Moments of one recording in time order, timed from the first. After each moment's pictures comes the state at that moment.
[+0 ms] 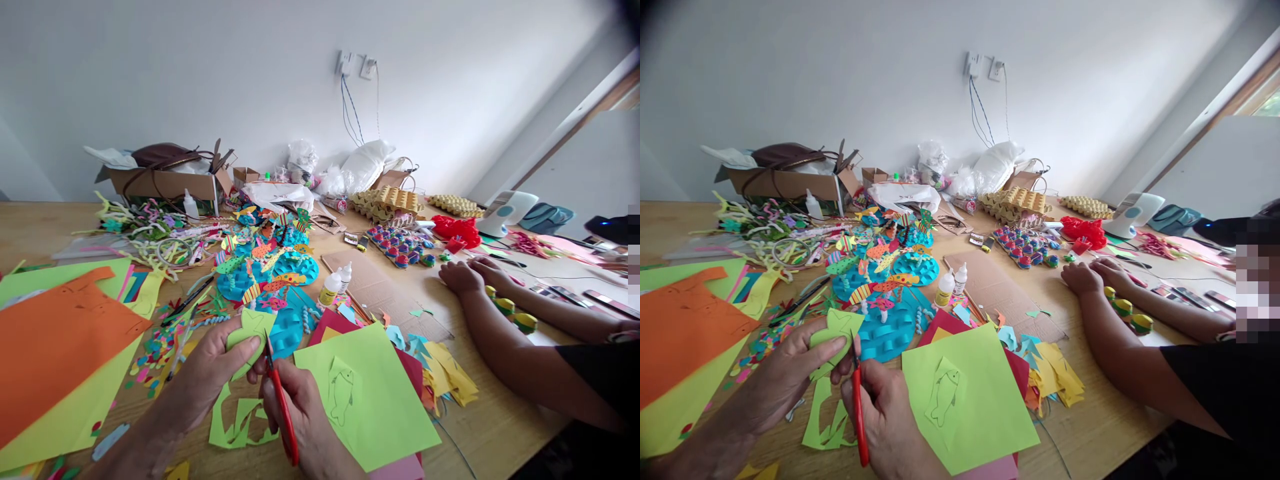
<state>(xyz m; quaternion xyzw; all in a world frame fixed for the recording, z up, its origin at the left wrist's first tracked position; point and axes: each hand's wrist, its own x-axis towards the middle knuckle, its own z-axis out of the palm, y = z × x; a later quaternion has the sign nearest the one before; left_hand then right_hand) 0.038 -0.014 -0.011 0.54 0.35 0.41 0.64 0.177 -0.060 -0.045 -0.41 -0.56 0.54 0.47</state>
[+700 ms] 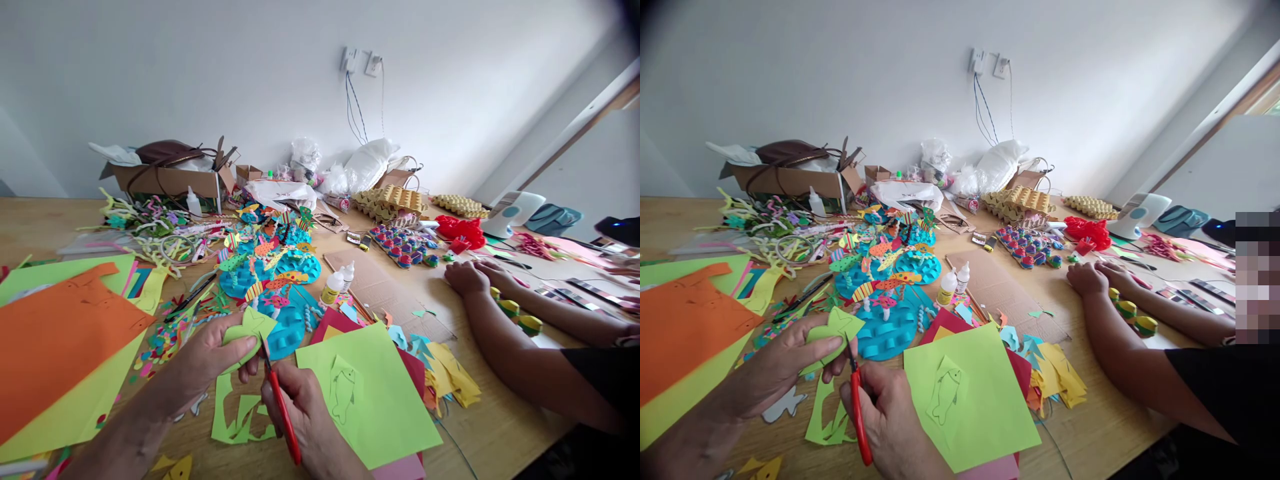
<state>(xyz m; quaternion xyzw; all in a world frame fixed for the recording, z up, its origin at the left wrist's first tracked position) 0.025 -0.009 0.002 0.55 0.38 0.36 0.66 0.179 -0.062 -0.044 -0.44 -0.56 0.55 0.42</state>
